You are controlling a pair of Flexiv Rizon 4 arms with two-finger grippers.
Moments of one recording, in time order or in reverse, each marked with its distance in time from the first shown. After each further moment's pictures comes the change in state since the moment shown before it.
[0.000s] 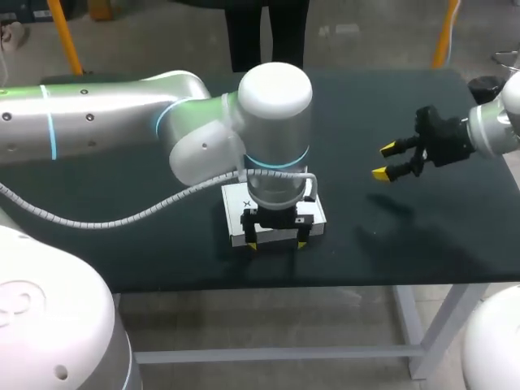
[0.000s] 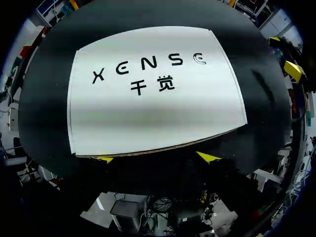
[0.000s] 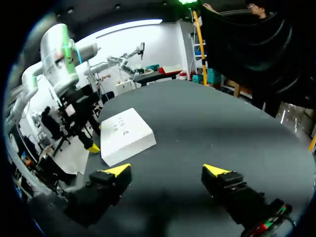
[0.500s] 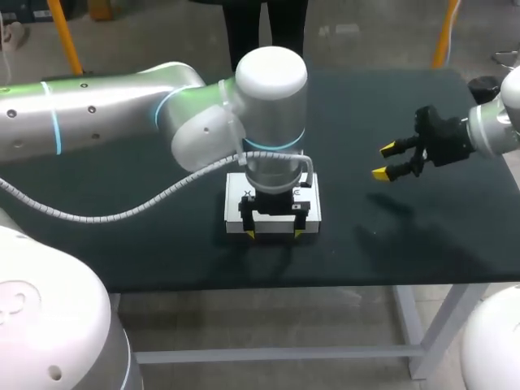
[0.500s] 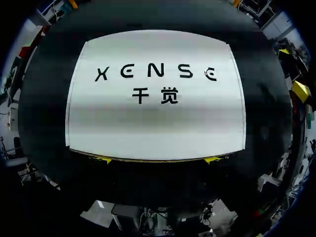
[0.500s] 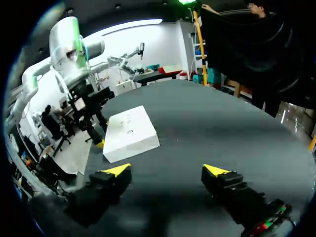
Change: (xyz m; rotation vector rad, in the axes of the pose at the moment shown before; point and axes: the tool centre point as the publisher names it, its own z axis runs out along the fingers) left arm -0.005 -0.030 0.004 -0.021 -0.006 -0.012; right arm 0.000 0.000 0.000 0.000 0.002 0.000
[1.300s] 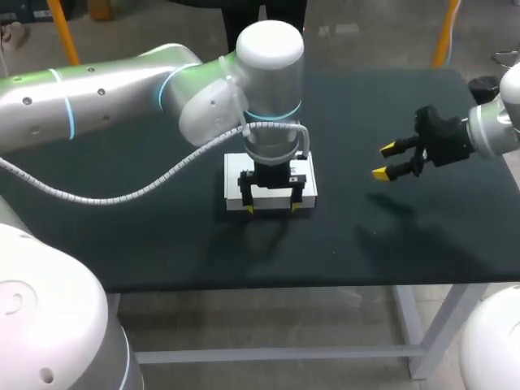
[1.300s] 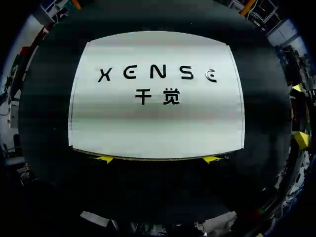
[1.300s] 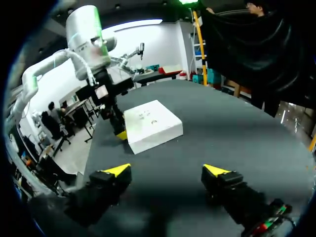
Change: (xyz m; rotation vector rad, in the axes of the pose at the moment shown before) left arm -0.004 -0.068 0.003 0.002 0.000 -0.041; right arm 0.000 0.000 0.000 -0.001 -0.001 -0.001
